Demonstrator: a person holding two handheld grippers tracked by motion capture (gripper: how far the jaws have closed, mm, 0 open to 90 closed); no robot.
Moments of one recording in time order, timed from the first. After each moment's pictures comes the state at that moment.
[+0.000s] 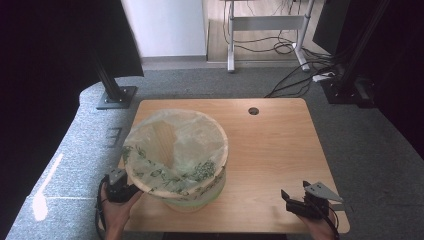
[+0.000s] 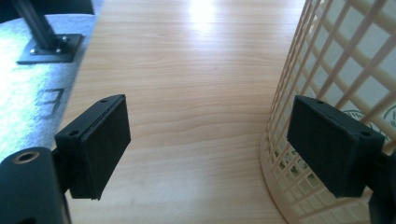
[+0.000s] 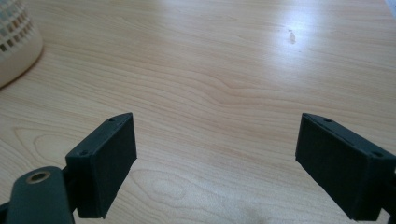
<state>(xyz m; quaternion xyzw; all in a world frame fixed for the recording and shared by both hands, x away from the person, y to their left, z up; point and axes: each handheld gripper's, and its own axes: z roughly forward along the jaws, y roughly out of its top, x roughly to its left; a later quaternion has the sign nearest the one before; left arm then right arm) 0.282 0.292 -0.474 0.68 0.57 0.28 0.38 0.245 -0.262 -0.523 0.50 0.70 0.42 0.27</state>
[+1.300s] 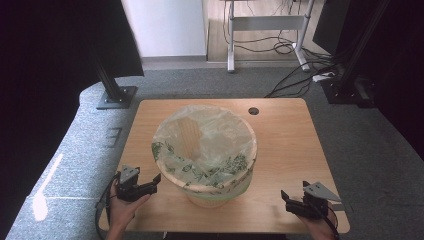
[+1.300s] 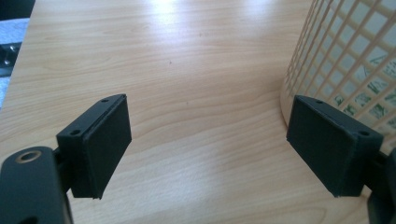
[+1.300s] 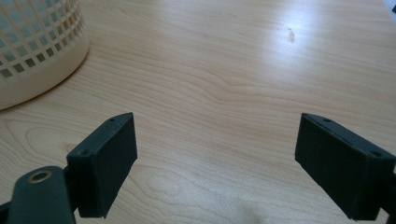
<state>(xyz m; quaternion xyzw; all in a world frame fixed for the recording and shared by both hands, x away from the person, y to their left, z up) 0.286 0.285 -0.483 0.72 0.51 0.24 0.39 0.245 -0.260 -0.524 0.49 0.71 0.41 0.28</state>
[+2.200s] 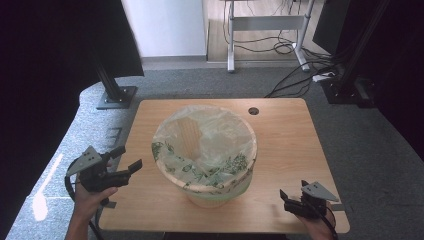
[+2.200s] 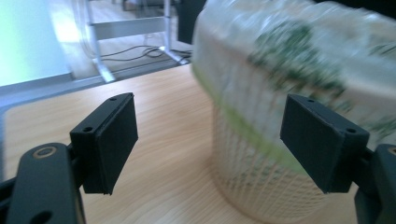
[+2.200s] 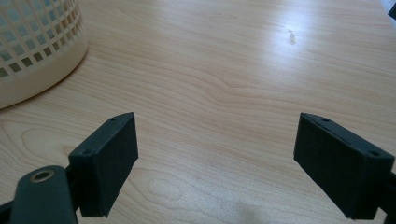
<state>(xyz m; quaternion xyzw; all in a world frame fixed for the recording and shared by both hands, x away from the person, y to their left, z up) 0.268 0.318 -0.361 0.74 0.36 0.22 0.53 0.247 -0.257 -0.525 0.49 0.71 0.41 0.29</state>
